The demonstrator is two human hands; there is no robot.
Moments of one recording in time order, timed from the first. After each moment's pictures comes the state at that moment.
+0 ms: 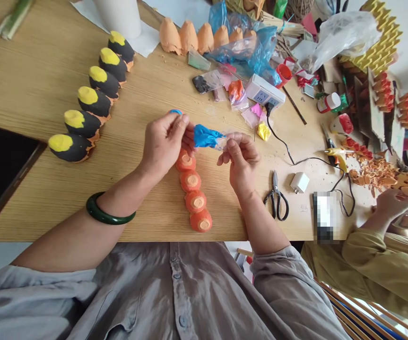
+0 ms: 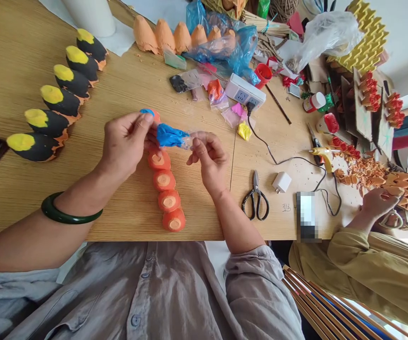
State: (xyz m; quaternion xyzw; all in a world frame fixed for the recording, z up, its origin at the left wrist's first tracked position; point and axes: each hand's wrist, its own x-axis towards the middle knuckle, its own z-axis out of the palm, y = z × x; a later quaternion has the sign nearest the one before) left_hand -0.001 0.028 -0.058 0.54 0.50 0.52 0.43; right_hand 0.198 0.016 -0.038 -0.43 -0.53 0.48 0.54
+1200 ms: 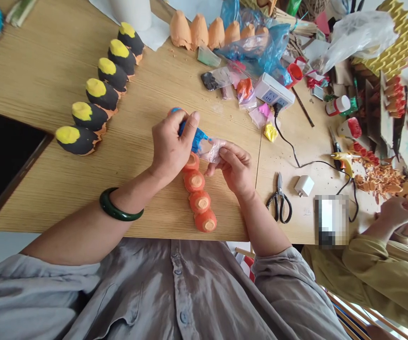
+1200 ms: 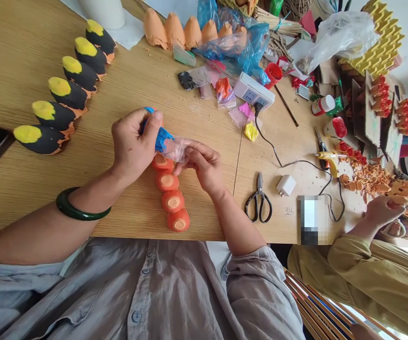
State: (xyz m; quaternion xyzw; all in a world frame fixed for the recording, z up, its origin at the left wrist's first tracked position) left_hand 0.003 0.016 -0.046 0.57 0.62 0.50 0.21; right_hand 0.196 0.008 -0.041 -0.38 -0.49 0.67 0.41
